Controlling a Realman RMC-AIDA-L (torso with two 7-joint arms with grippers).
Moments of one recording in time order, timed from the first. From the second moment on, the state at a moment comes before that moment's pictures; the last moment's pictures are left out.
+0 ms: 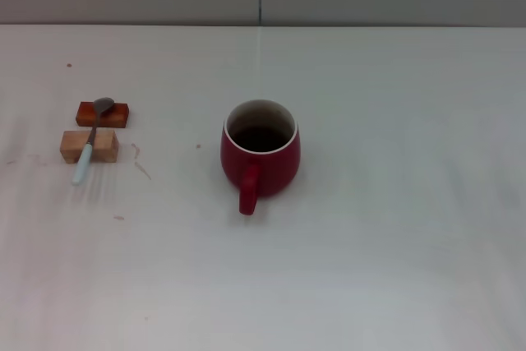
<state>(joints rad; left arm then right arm) -0.43 -2.06 0.71 0.09 0.46 1.23 -0.41 0.38 2.07 0.37 0.06 -1.81 -1.65 0.33</state>
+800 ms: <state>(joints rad) -0.35 -2.08 0.83 -0.29 0.52 1.68 -0.22 0.51 2.03 0.62 -0.07 -1.74 -1.44 0.26</state>
